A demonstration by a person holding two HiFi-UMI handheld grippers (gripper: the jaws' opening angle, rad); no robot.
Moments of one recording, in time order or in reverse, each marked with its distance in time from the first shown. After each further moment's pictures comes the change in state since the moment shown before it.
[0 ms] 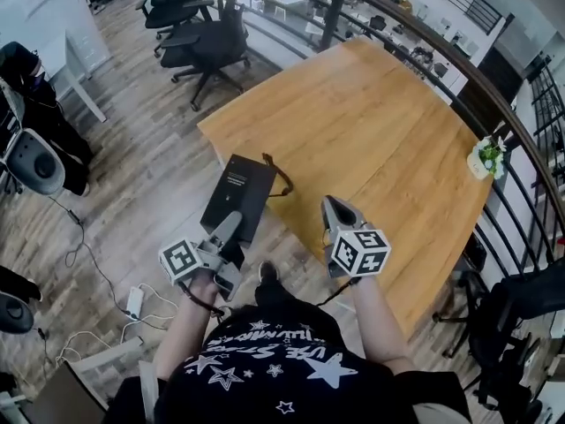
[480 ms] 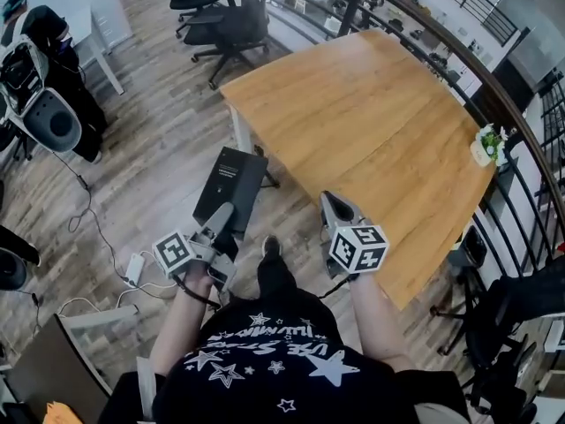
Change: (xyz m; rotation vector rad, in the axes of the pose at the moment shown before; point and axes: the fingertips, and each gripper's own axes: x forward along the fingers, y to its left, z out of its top) left arm -0.116 -0.006 -0.031 -0.017 -0.111 0.018; right arm -0.069 0.078 -0.041 -0.023 0.039 0.083
